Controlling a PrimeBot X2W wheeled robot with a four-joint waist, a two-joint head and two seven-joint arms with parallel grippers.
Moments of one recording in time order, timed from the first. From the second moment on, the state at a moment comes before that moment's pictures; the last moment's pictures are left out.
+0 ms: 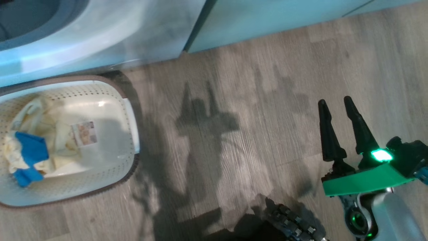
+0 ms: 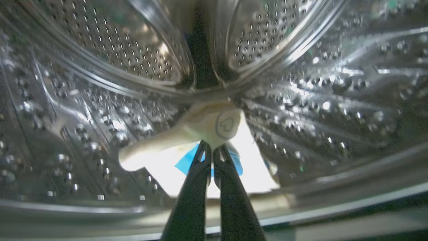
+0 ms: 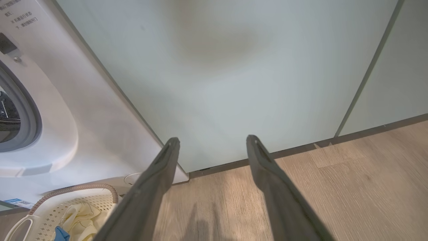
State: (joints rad) left arm -1.05 0.75 -0.23 0.39 -0.44 0.20 0.30; right arm -0.20 -0.05 0.25 0.02 0.42 0.13 -0.25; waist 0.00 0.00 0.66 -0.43
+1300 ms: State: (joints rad) left arm -1.14 0.60 -0.24 0.71 -0.49 0.14 -0.05; right arm -0.27 -0.04 0.22 0.02 0.43 0.13 -0.25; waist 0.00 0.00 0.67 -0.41
